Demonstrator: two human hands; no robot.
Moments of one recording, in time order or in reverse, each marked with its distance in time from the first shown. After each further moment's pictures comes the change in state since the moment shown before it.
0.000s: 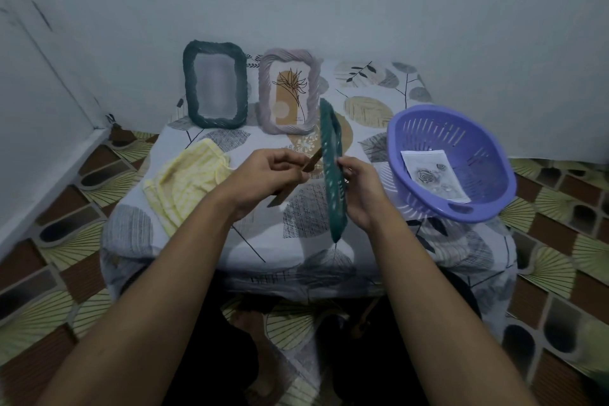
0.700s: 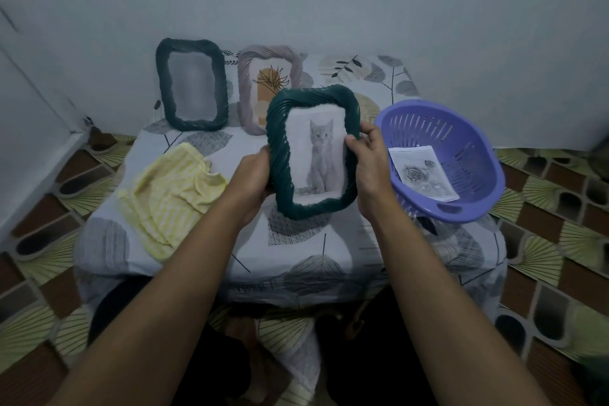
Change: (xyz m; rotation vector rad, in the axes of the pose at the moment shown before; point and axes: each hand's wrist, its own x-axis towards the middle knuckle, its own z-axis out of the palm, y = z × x) left_hand 0.048 -0.026 0.019 -0.258 0.279 -0.146; right_hand 0.004 -0.031 -0.007 -0.153 0.182 -0.404
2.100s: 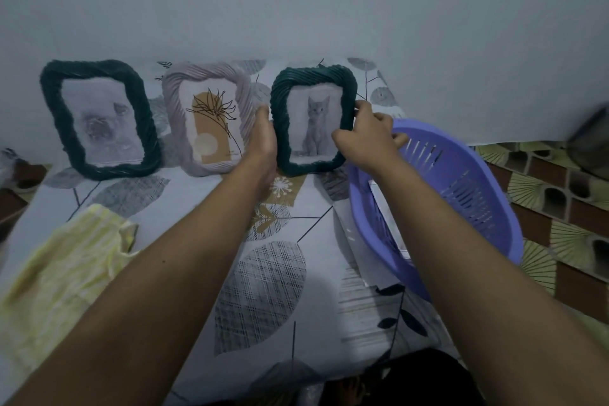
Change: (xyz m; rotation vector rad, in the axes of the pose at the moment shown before) left_hand 0.194 0.025 0.110 -0.193 -0.095 -0.084; right_hand 0.153 -0.023 -0.041 -1.027 0.044 0.028
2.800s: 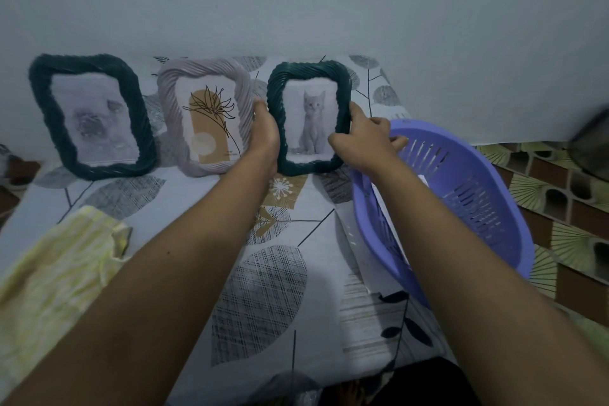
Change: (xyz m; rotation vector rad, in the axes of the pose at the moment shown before) left_hand 0.014 0.006 0.005 -0.039 0.176 -0.029; right_hand 0.006 -0.004 0.007 -0.067 -0.072 0.040
